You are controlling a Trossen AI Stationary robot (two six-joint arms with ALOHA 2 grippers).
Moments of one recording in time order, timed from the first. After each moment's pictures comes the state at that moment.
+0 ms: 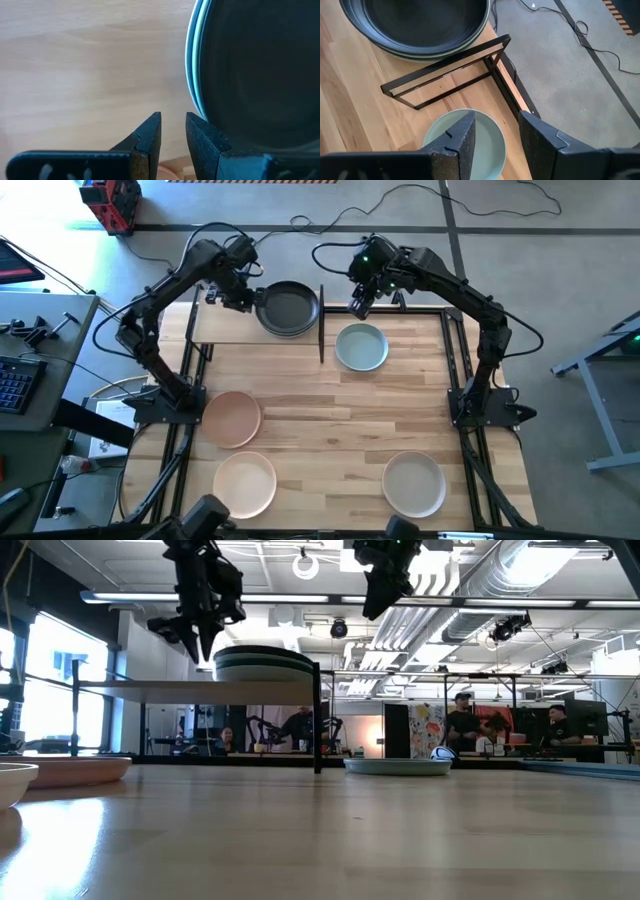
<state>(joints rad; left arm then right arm) 0.90 1.65 1.66 -1.43 0.09 -0.52 -0.51 1.82 2.11 -1.23 0.11 -0.10</state>
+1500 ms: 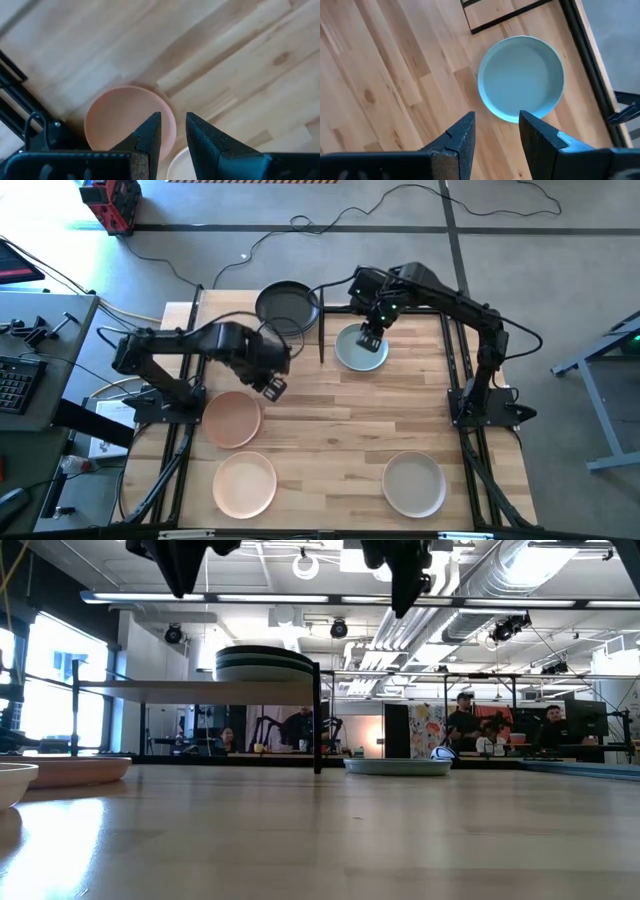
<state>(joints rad) -0.02 1.57 1.66 -1.57 -0.09 -0.94 -0.37 1.82 2.11 -1.56 0.00 0.03</state>
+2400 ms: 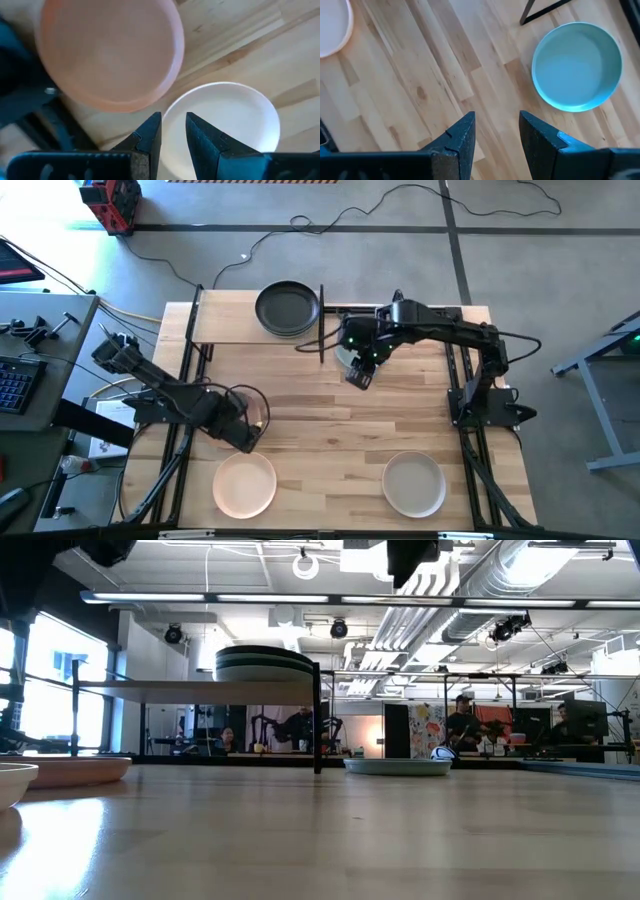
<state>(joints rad) -0.52 1.40 1.17 -1.32 -0.04 -1.58 -0.07 1.82 2.11 -1.56 0.04 0.39</state>
